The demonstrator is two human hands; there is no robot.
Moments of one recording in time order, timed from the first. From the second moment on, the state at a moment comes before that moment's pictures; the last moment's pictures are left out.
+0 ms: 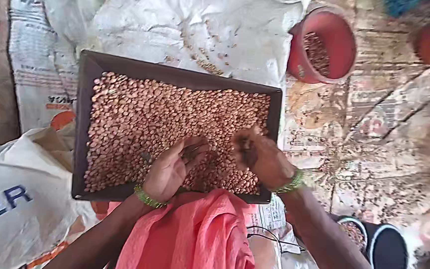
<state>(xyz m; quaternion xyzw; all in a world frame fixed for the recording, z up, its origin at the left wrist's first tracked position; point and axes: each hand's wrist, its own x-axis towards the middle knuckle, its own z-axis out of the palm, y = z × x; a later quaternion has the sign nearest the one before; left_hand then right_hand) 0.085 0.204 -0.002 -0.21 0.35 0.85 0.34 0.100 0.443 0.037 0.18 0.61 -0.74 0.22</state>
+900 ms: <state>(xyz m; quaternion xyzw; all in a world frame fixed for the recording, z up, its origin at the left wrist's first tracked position) 0.087 0.184 -0.005 -0.23 0.36 0.85 0.29 0.149 0.450 0.028 -0.14 0.97 -0.18 0.12</state>
